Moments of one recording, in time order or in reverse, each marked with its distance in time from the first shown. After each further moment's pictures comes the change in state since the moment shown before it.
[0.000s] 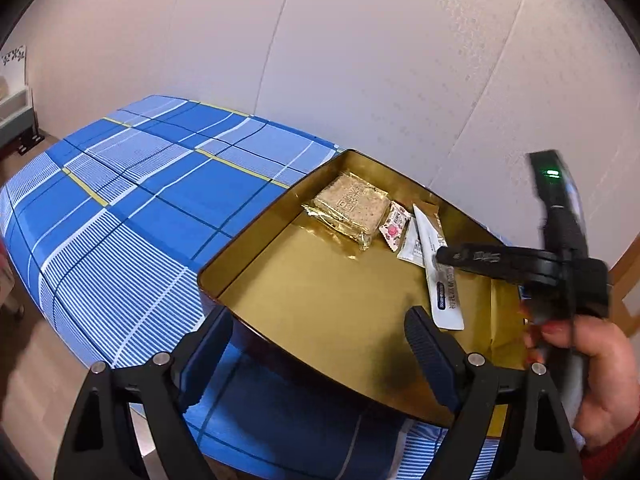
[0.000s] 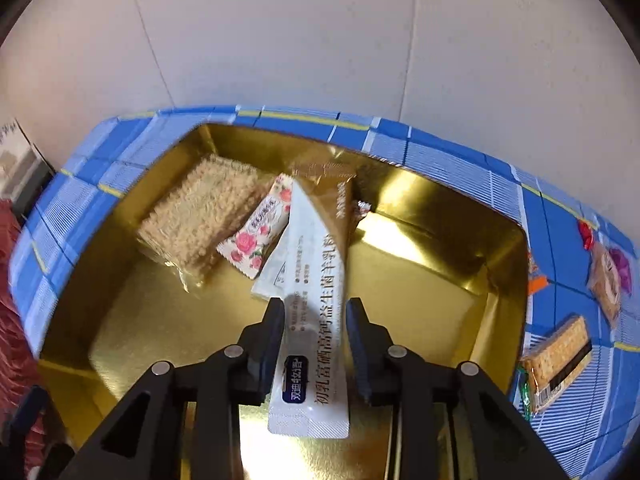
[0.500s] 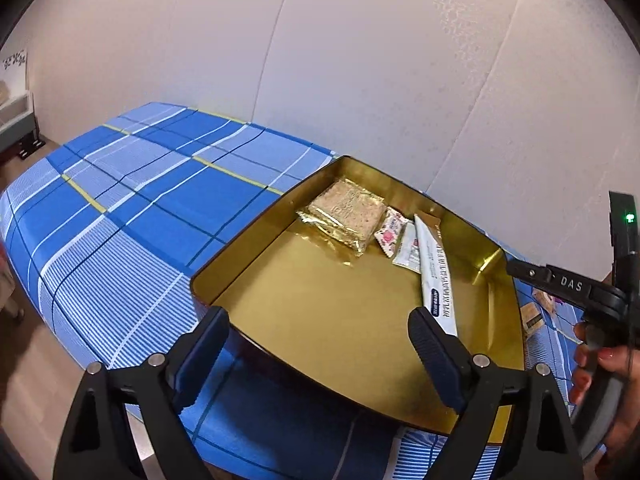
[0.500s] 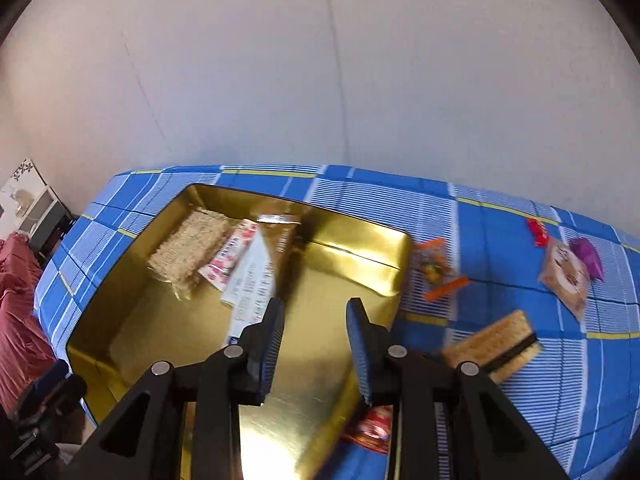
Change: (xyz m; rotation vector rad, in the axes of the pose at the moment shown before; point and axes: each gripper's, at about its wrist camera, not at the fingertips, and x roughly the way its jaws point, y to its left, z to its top) left arm -0.002 -0.006 -0.002 0.024 -0.031 0.010; right arm -0.067 -0.066 -0.024 0.051 -0.162 0.031
